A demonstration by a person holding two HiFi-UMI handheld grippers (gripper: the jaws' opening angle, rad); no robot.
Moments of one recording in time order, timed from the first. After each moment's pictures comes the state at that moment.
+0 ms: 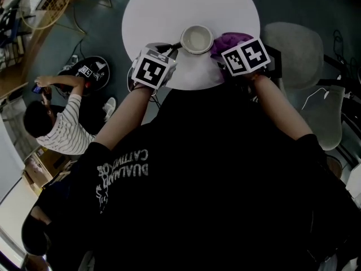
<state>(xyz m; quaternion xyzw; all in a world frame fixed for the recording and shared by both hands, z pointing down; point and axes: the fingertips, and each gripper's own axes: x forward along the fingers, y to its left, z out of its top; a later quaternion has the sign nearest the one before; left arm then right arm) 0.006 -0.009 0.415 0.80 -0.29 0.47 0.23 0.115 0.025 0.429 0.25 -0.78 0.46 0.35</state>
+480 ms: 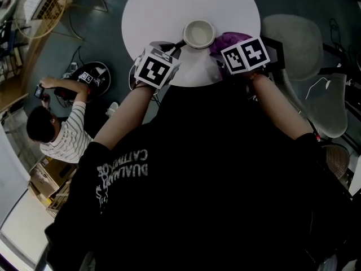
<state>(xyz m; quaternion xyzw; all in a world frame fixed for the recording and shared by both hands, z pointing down) 0.002 0.003 0.415 0.82 -0.24 0.48 0.20 0.095 0.039 0.430 0.29 -0.76 0.49 0.32</state>
